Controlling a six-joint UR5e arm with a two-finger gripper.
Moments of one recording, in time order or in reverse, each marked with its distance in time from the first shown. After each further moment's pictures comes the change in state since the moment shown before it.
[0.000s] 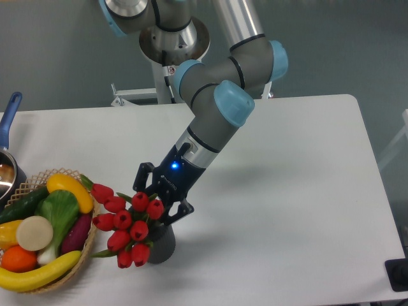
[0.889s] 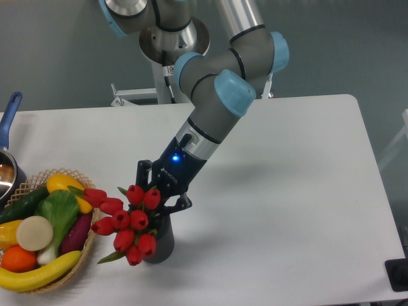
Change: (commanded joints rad) arm 0.017 0.044 0.006 0.000 -0.014 -0.075
